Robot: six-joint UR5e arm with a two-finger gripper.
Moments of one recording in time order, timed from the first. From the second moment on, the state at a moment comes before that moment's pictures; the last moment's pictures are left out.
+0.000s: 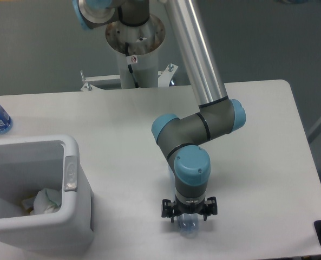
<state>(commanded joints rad) 2.39 -2.29 -1.43 -0.83 1.56 0.38</state>
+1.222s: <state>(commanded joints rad) 2.39 -2.28 -1.43 -0.83 1.59 0.38</state>
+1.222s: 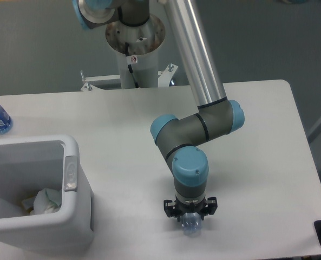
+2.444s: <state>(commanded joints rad) 2.39 -2.27 -1.43 -0.83 1.59 0.39</state>
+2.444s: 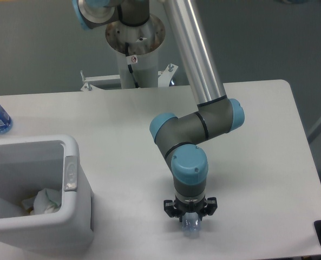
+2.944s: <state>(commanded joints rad) 2.39 -2.20 -1.43 -0.83 1.58 0.42</state>
